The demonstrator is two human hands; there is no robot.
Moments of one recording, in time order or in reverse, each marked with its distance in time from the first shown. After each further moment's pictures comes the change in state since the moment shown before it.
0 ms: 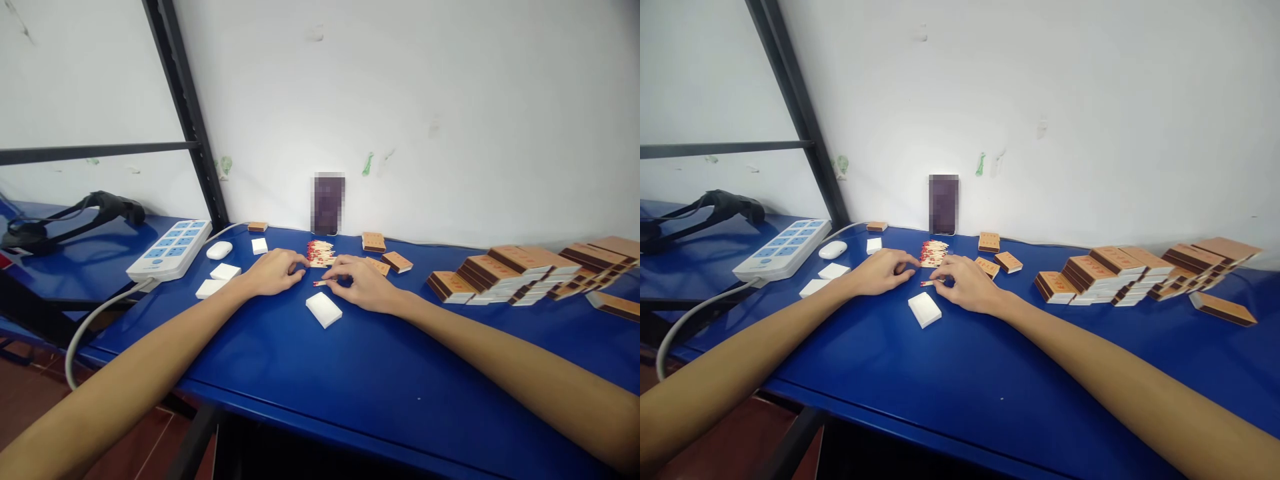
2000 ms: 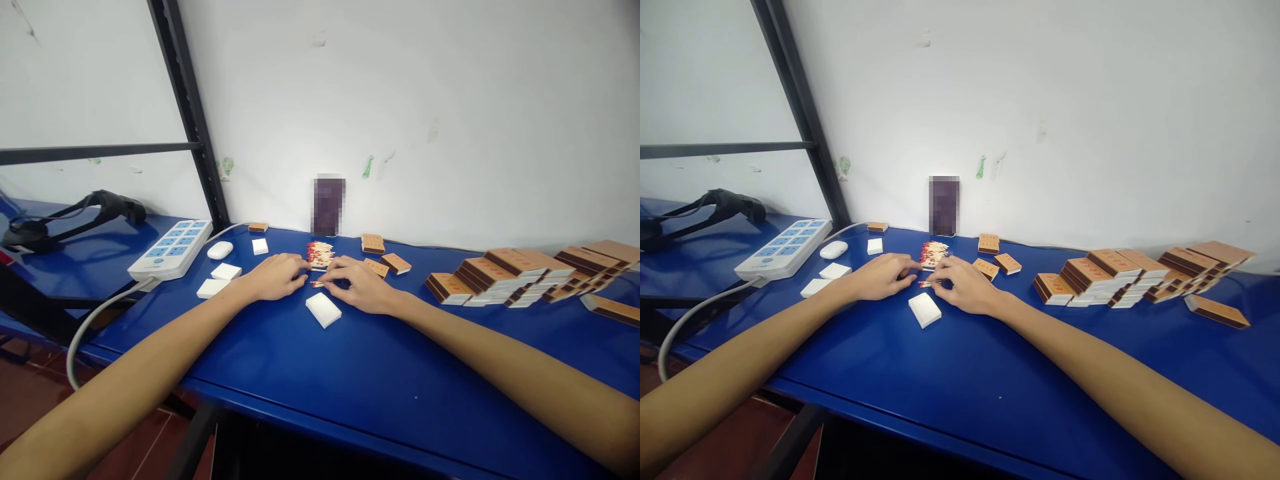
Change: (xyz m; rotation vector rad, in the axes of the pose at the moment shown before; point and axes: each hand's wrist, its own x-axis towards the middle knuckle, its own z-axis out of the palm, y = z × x) left_hand -0.003 0.006 -0.001 0.156 -0.083 0.100; right_hand 0.000 0.001 0.002 -0.001 -0.057 -0.067
